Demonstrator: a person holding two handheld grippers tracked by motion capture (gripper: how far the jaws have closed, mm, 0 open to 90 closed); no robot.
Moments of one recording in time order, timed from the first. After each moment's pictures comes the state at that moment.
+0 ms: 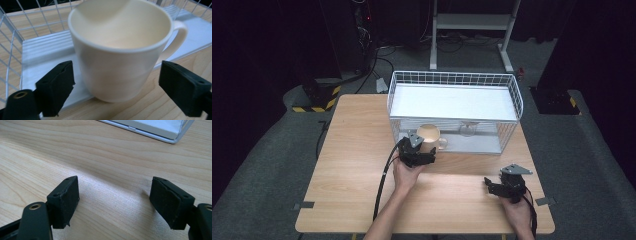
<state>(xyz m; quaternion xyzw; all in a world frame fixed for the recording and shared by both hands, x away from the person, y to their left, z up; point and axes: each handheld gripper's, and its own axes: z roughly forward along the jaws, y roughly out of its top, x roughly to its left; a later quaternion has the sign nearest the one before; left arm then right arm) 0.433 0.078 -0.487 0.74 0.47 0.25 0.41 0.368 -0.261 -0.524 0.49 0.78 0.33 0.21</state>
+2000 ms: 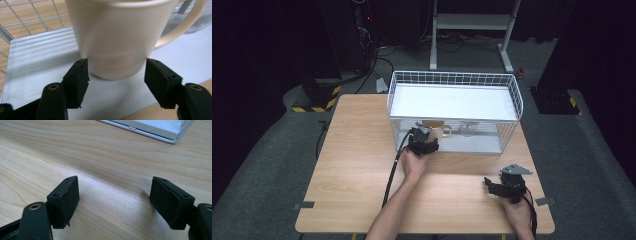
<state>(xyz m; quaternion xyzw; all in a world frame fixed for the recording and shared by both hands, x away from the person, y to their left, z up) 0.484 0.054 -0.495 0.74 0.51 0.24 0.36 0.368 -0.260 -0.524 0.49 0.78 0.33 0.21</state>
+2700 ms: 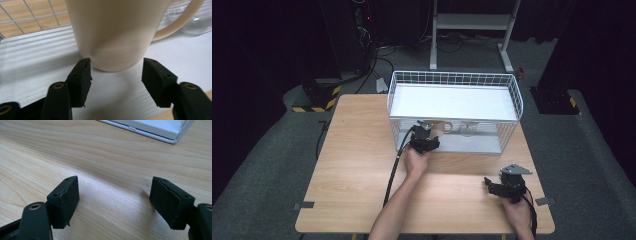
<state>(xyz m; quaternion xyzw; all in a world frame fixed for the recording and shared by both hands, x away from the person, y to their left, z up) 0.494 0.050 -0.495 0.74 0.52 0.23 0.35 0.368 -0.260 -0.524 0.49 0.78 0.33 0.21</state>
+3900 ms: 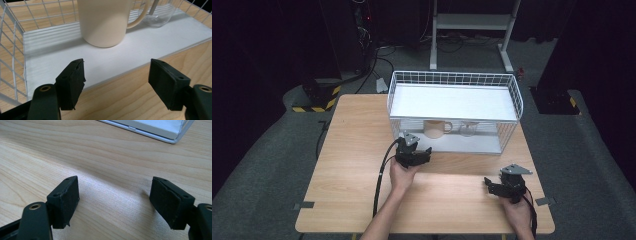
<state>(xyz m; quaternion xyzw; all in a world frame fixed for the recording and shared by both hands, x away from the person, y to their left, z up) 0.426 0.092 -0.475 0.74 0.48 0.22 0.41 0.368 -0.260 -0.524 0.49 0.78 0.33 0.21</state>
